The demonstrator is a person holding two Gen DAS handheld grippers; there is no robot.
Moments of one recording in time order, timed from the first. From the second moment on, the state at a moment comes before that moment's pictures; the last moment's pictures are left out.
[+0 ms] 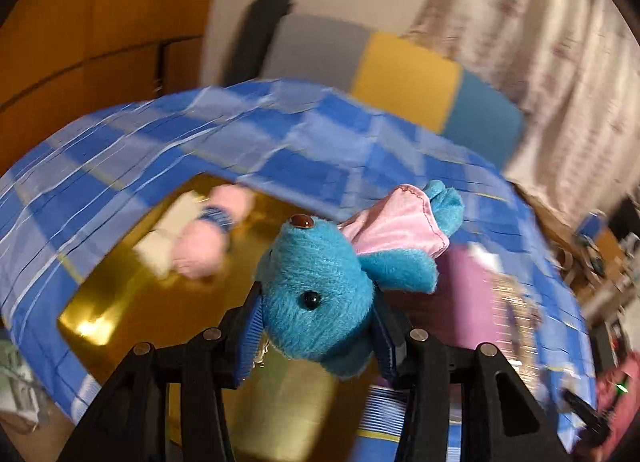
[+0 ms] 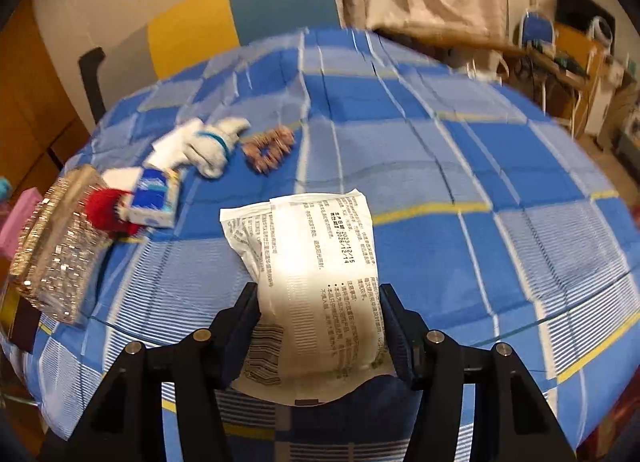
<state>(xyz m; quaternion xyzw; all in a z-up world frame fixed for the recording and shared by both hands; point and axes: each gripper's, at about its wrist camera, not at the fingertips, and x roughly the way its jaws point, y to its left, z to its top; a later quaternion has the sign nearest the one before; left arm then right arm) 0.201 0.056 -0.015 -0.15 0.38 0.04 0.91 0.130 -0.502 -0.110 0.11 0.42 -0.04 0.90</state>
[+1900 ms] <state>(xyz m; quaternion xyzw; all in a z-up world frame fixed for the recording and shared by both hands) 0.156 0.163 -0.046 -0.20 0.38 0.04 0.90 0.109 -0.166 0.017 0.08 0.33 0.22 0.91</state>
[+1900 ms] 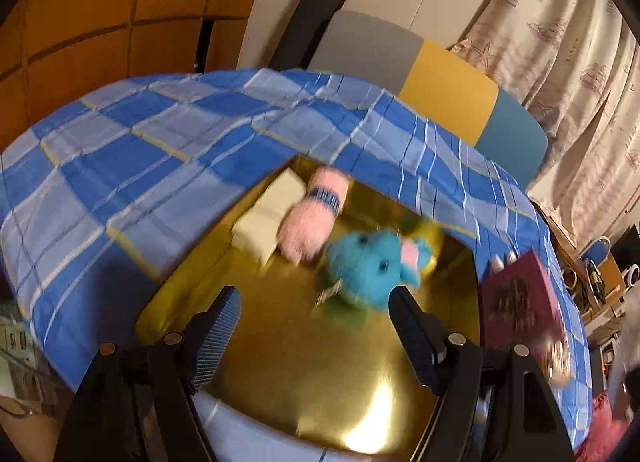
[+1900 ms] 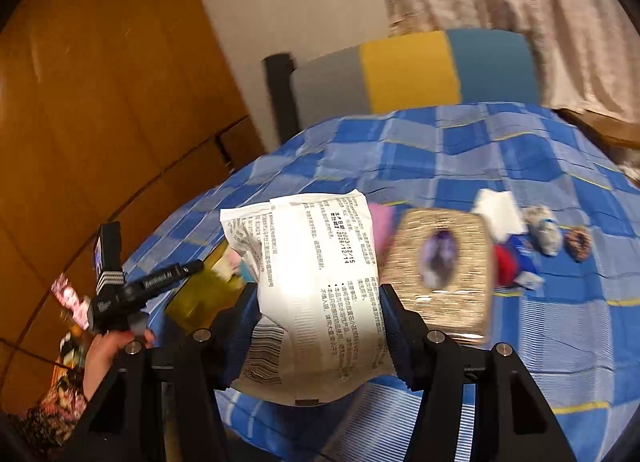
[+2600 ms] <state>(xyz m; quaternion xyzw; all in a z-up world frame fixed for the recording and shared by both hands) 0.073 0.215 -0.056 -0.23 0.37 0.10 0.89 0.193 0.046 -0.082 -0.01 0.49 0.32 0.81</state>
